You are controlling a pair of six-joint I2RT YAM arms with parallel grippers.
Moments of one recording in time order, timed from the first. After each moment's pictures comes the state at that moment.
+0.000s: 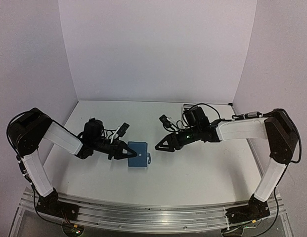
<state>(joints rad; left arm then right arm) -0.57 1.76 0.65 0.76 1.16 -0.22 0.71 1.77 1.09 -0.01 -0.71 0.17</state>
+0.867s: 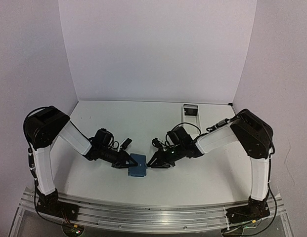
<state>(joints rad) -0.59 1.97 0.73 0.45 0.88 -0.60 0.80 2.06 1.10 0.12 -0.65 0.67</state>
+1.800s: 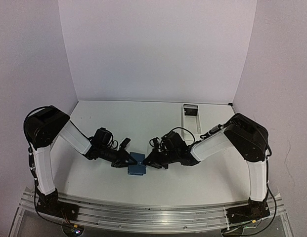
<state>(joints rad) -0.58 1.98 0.74 0.45 0.87 -0.67 0.90 2.11 1.08 0.37 -0.37 0.98</state>
